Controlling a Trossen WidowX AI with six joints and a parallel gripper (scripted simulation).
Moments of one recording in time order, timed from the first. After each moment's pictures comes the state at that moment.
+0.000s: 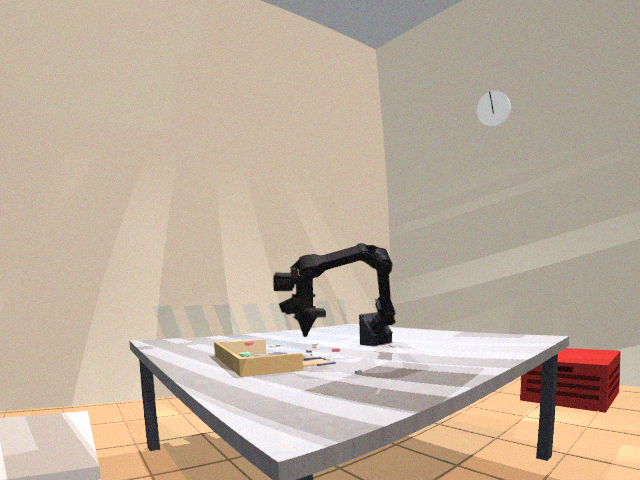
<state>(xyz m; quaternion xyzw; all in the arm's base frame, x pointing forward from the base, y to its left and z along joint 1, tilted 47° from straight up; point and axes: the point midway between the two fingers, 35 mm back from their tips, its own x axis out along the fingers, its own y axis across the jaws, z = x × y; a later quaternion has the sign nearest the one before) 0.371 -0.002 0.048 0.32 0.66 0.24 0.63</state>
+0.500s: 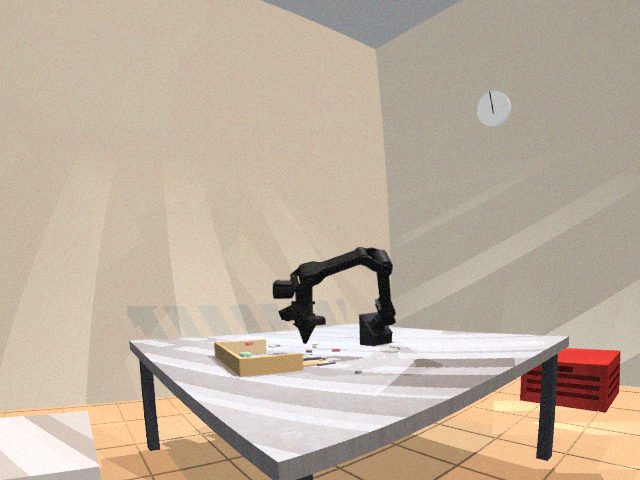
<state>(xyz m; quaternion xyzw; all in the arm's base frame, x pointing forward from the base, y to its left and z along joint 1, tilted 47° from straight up) 0.372 0.015 0.031 0.32 0.66 0.24 0.63</state>
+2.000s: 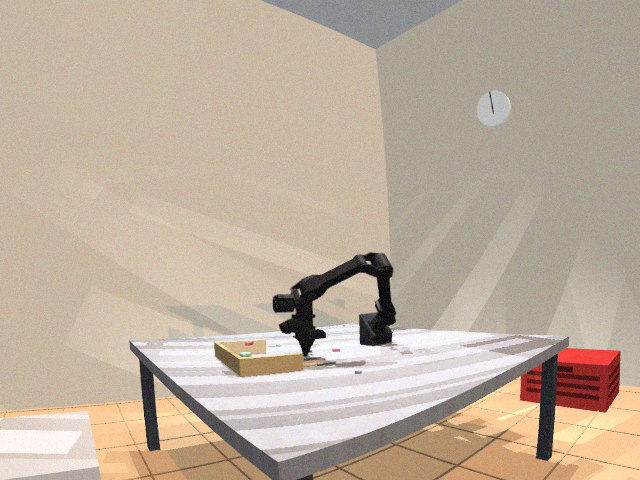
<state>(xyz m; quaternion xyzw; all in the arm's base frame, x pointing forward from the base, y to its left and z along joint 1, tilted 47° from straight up) 0.372 0.048 0.001 0.32 0.66 0.24 0.63</state>
